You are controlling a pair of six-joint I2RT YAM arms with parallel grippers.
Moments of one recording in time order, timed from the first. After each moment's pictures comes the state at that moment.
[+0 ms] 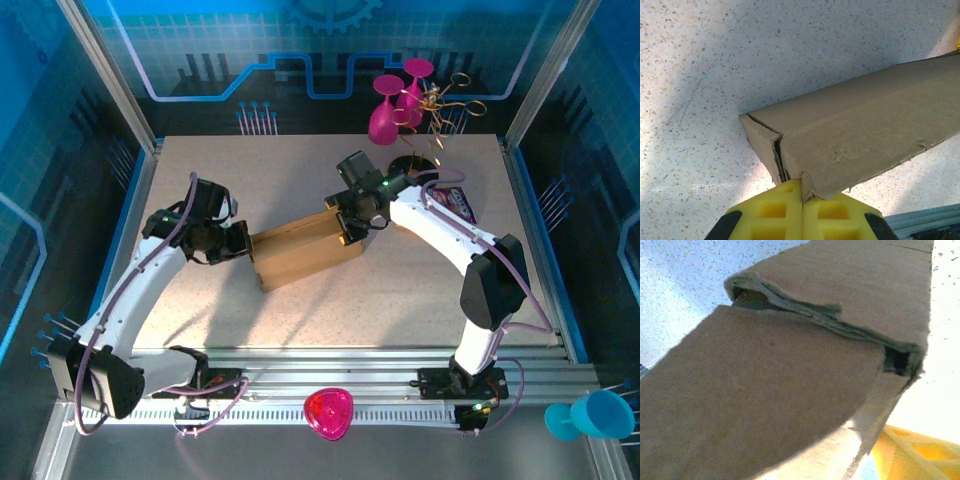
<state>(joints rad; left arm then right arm) -0.23 1.20 1.14 -1.03 0.24 -0.56 0.61 1.78 1.58 -0.86 -0.16 1.74</state>
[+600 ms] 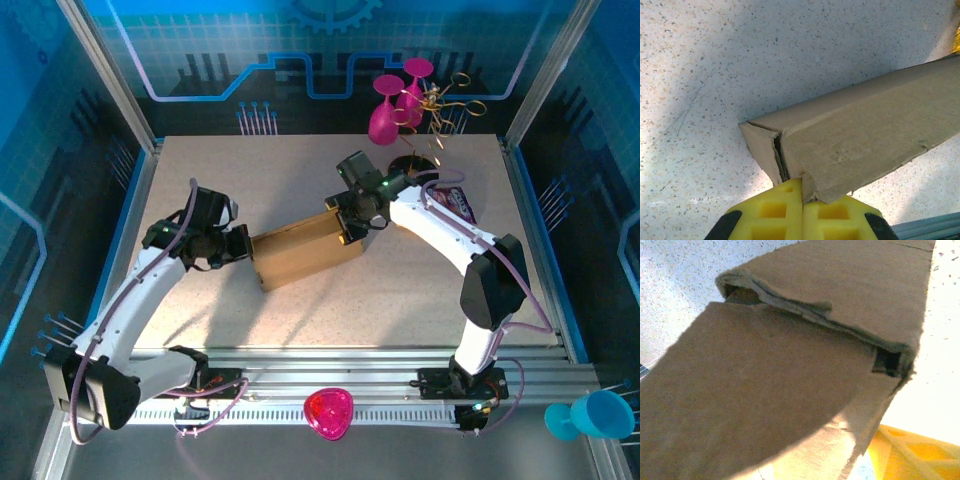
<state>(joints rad) -0.25 1.15 1.06 -0.95 0.21 -0.56 0.61 1.78 1.57 -0.86 -0.16 1.74</state>
